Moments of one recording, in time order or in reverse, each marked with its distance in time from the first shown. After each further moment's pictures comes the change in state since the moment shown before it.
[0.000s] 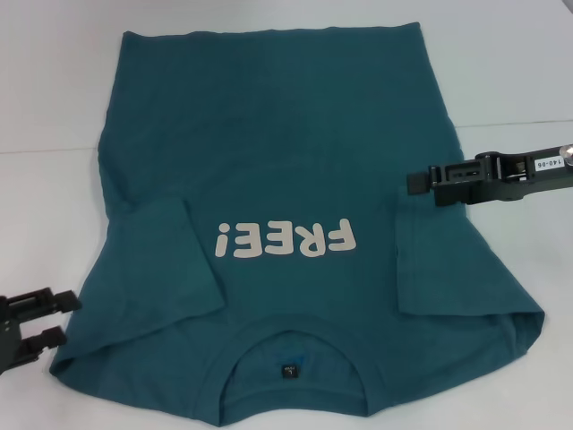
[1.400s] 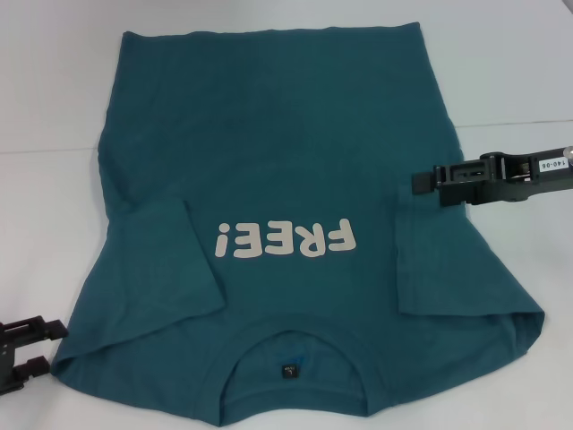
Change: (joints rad) left arm 0.000 -0.002 -0.013 -0.052 0.111 -0.153 -0.026; right arm -0.008 -0.002 0.005 0.000 -0.001 0.009 0.003
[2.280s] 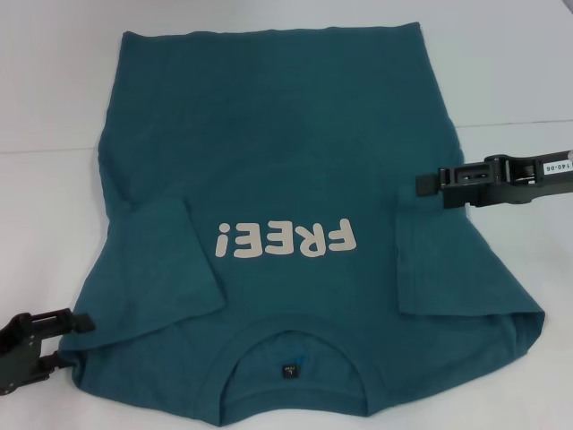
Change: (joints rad) left arm -0.051 0.004 0.016 -0.041 0.018 0.010 0.006; right arm -0.011 -0.002 0.002 0.000 0.005 0.000 -0.007
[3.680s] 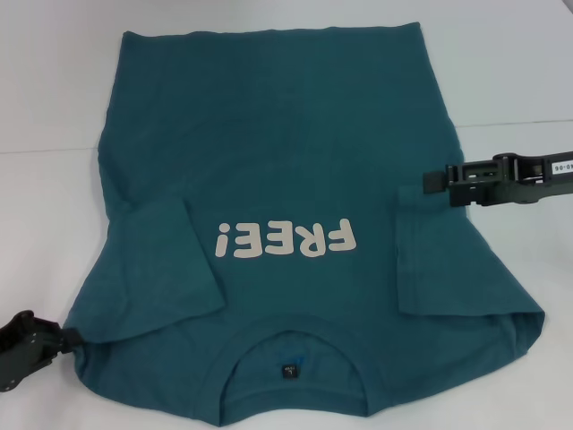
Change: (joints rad) left arm -0.011 0.006 0.011 -0.010 0.004 -0.015 0.002; right arm -0.011 -0.003 0.021 0.000 0.004 -0.008 -0.005
